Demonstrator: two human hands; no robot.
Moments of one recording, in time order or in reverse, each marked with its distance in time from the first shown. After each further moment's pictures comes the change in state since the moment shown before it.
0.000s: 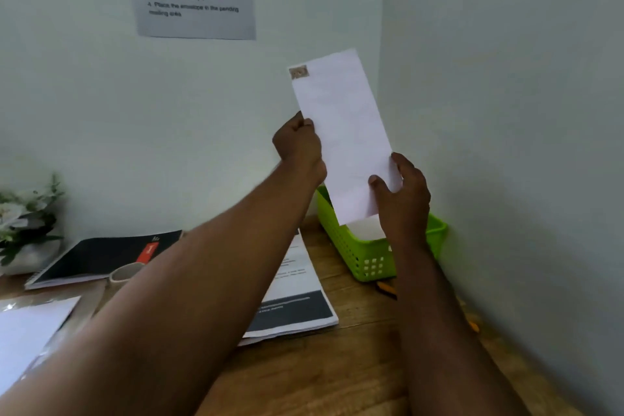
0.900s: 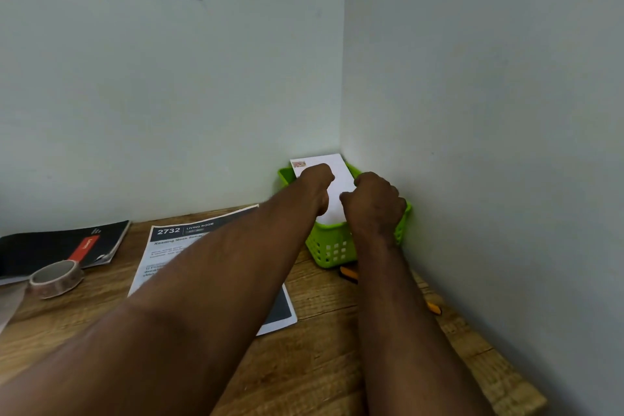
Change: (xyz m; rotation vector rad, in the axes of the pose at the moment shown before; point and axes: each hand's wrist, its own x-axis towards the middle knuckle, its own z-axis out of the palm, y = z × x) left_hand -0.016 -0.111 0.015 0.552 -0.146 -0.584; right_hand 0.002 0.027 -0.005 -0.765 -0.212 0.170
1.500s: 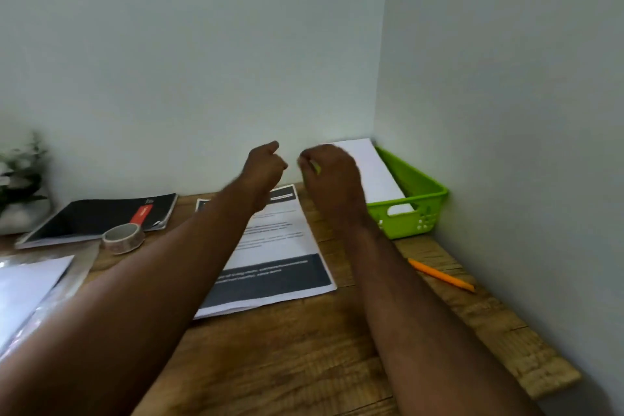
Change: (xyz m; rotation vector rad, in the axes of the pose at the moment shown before) left_hand -0.018 -0.002 -0.144 0.263 0.142 0.426; right_hand -0.059 -0.080 0.014 0.480 0.192 -0.698
